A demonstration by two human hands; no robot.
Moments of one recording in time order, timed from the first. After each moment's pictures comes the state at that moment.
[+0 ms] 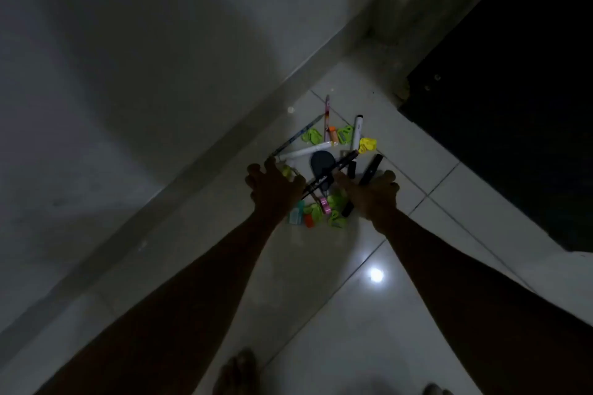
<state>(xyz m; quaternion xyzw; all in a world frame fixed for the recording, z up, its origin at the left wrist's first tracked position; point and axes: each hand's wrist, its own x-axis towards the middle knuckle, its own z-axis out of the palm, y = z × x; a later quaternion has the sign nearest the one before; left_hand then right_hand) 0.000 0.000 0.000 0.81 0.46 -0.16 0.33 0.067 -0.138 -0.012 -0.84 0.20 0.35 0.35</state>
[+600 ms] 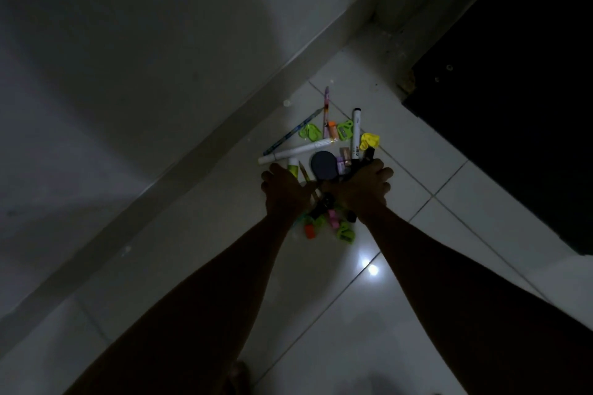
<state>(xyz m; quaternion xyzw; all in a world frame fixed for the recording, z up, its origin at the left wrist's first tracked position) 0.015 -0.009 -0.036 0.82 0.42 -0.23 0.30 0.072 -0.114 -0.037 -0.90 0.13 0.31 0.28</state>
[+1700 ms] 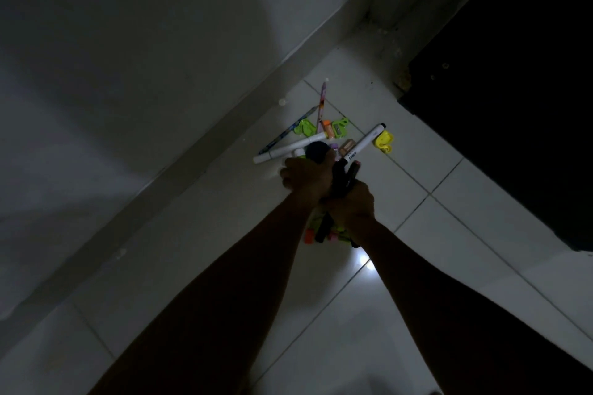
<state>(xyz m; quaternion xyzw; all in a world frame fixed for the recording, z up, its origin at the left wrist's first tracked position) 0.062 -0.039 -0.041 0.69 0.54 -0.19 0.45 0.051 -0.120 -0.032 -0.85 0.12 0.38 0.33</state>
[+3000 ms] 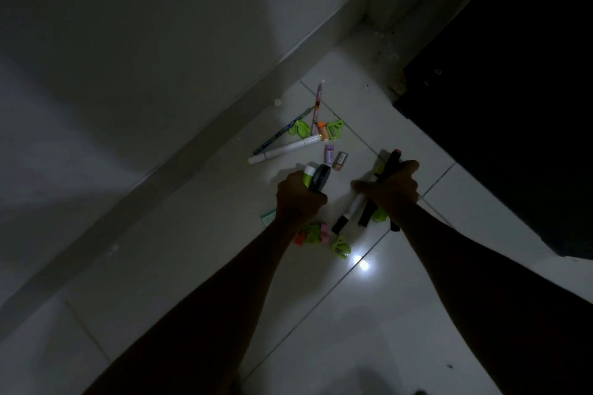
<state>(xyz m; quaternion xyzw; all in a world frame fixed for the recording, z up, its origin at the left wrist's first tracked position) 0.017 -0.041 -0.025 0.75 0.43 -0.18 0.47 0.103 -0.172 -0.033 -0.88 0.20 0.31 0.31</state>
